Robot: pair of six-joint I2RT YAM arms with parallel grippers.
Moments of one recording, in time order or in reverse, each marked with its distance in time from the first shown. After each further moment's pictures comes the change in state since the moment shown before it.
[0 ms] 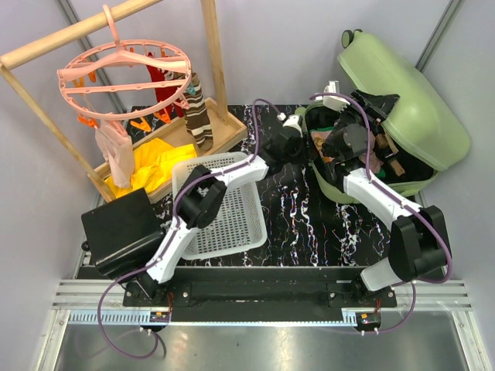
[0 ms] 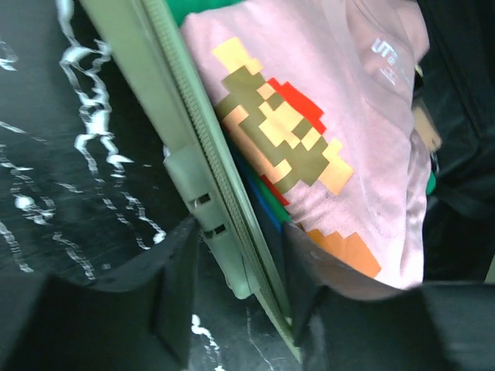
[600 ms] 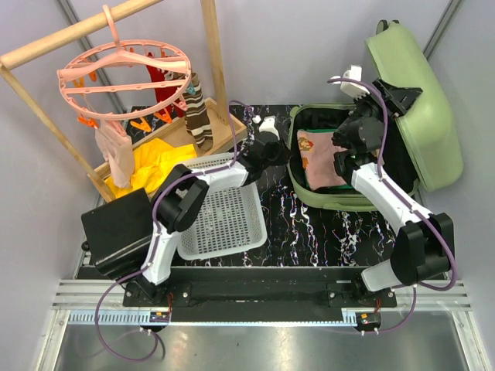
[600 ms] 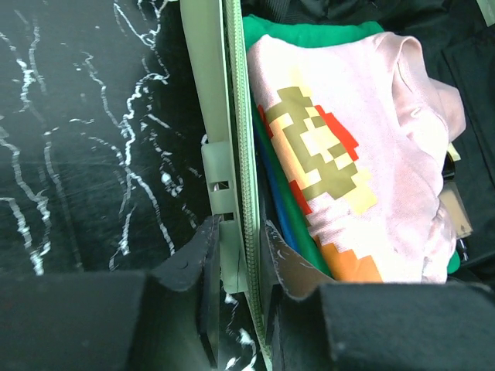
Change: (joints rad) left arm 0.065 -0.224 -0.390 0.205 -0.105 0.035; right arm -0.040 -0.031 0.089 0.005 0.034 0.016
